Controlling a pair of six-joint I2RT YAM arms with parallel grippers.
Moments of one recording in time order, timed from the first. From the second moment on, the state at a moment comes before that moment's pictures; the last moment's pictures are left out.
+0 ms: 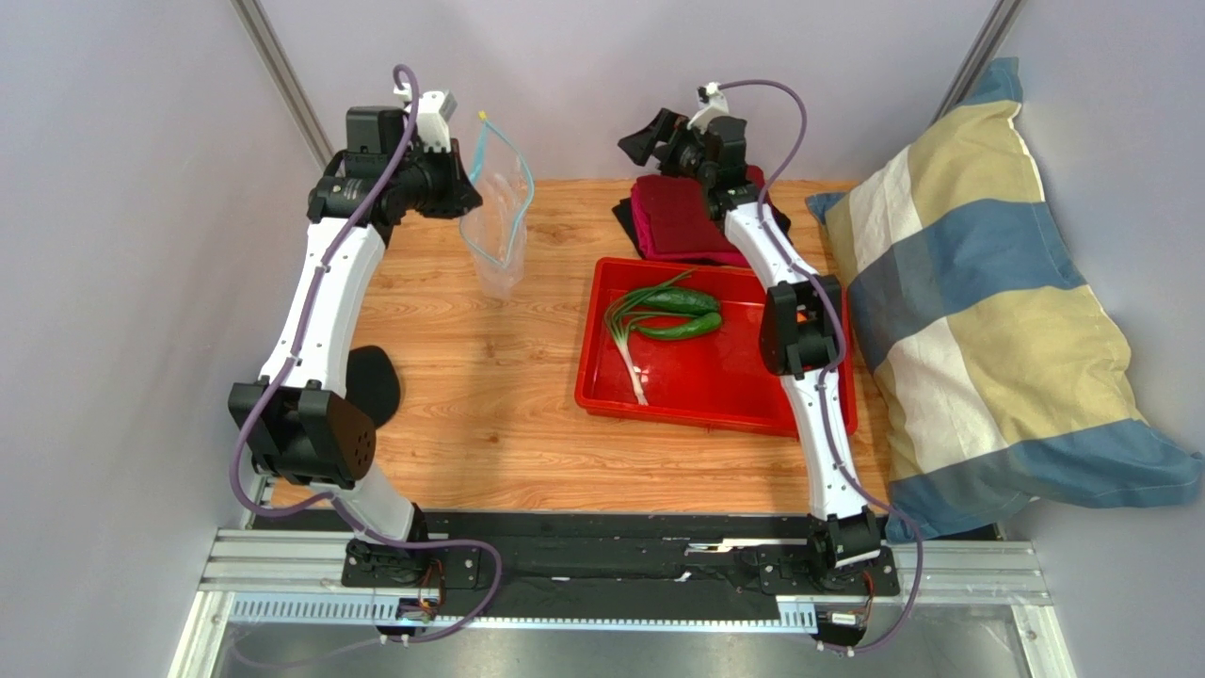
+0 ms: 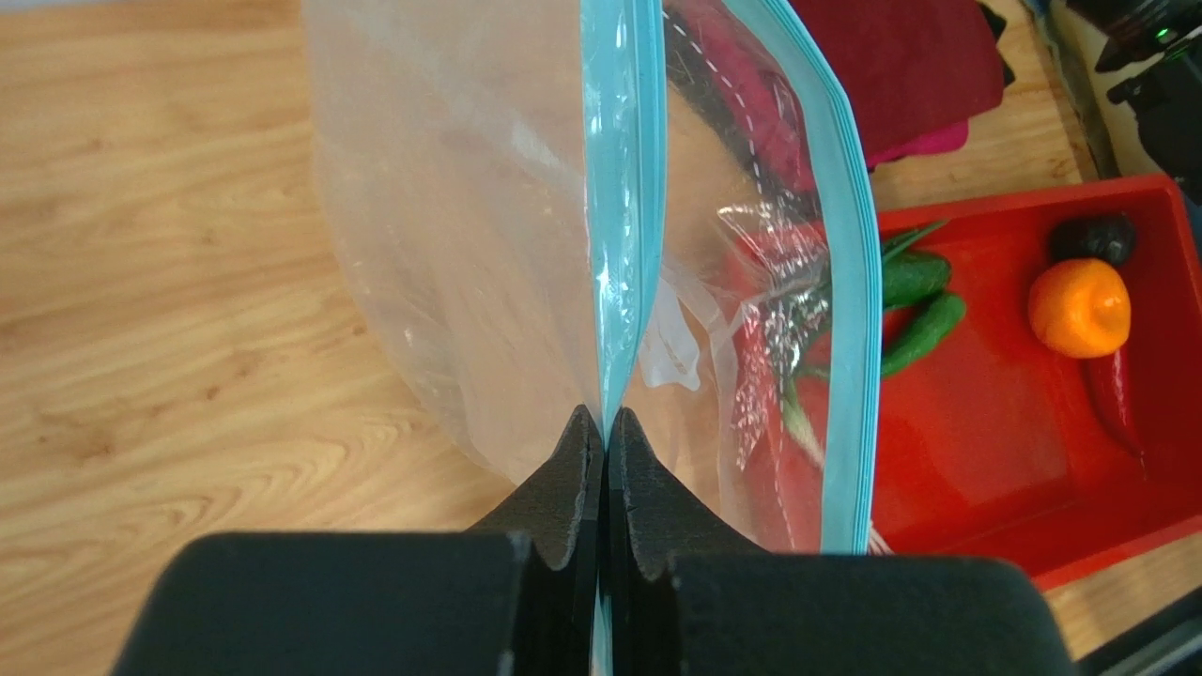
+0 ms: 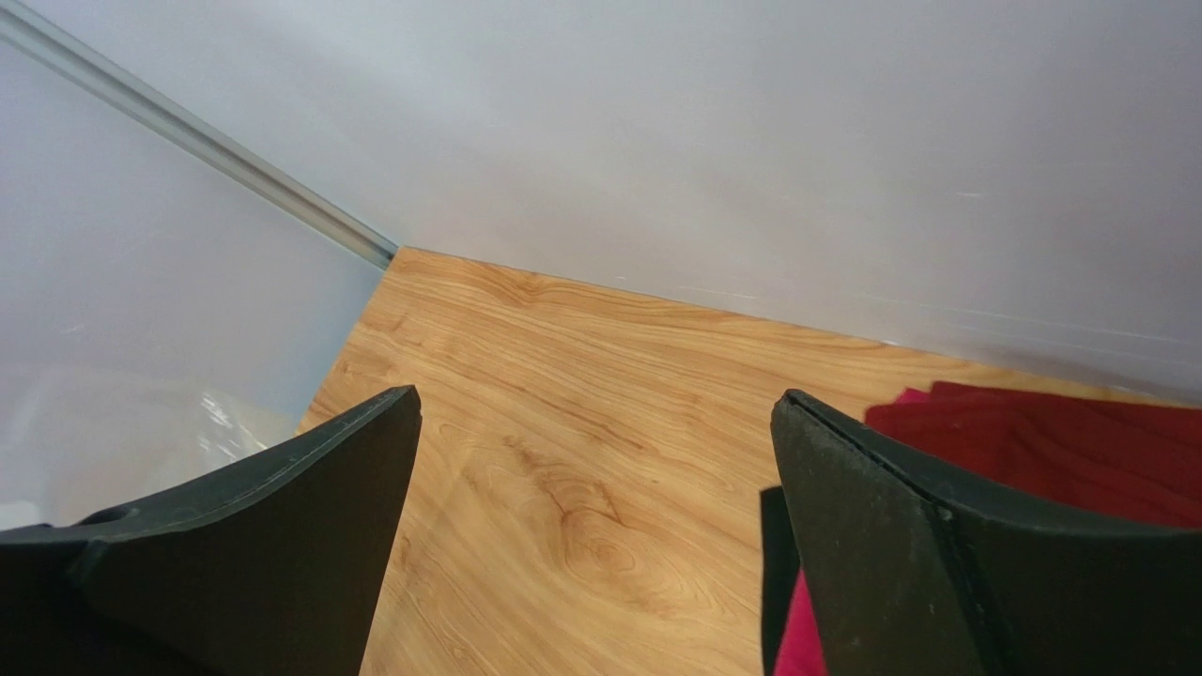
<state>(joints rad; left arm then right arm) -0.08 1.64 1.81 -0.72 0.36 -0.09 0.23 2.65 2.47 0.12 -0.39 0.61</state>
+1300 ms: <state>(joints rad) -0.09 1.70 1.69 -0.64 0.29 -0.08 0.22 2.26 2.16 -0.38 -0.64 0.24</state>
